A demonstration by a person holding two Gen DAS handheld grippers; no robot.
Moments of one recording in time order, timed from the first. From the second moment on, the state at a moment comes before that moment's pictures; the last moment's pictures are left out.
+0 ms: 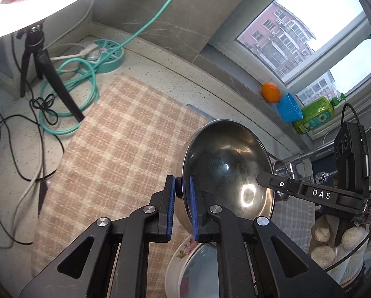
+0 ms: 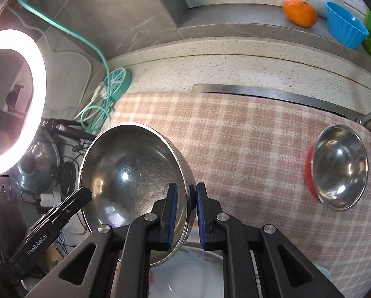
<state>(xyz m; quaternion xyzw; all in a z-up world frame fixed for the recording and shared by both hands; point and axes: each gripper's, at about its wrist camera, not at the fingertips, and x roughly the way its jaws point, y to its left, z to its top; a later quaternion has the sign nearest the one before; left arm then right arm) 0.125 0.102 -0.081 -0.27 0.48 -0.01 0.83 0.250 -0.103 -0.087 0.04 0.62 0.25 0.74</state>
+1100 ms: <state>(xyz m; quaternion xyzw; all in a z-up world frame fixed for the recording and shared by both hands) -0.016 0.161 -0.121 -0.36 0.48 0.10 0.79 0.170 -0.001 -0.127 -0.05 0.66 0.33 0.67</state>
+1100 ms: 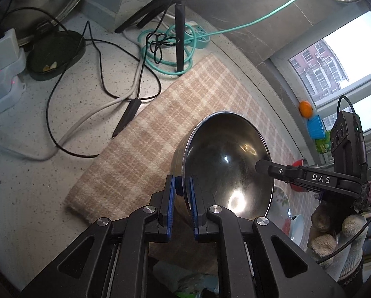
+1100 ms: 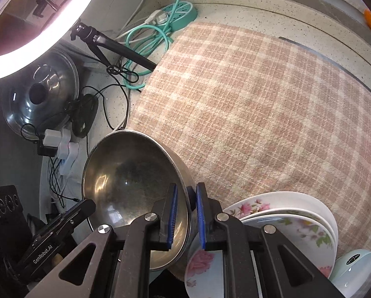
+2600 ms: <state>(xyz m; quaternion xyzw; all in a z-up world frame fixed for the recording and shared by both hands) -0.039 0.155 -0.123 -0.35 0.49 0.11 0.79 0.169 -0.011 -0.111 -0.06 0.62 0.32 0.71</state>
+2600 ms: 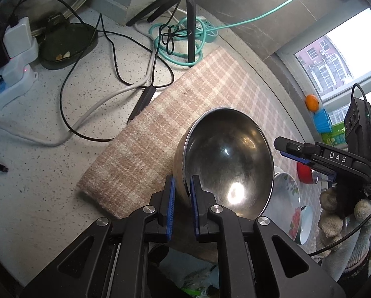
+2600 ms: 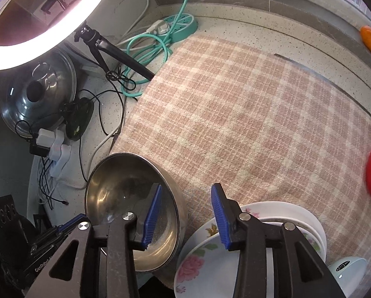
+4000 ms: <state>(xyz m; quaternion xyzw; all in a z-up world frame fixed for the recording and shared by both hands) 0.151 -0.032 -0.073 -0.24 0.51 -0.12 0.81 0.226 -0.336 -0.044 0.13 0.55 0.13 0.81</state>
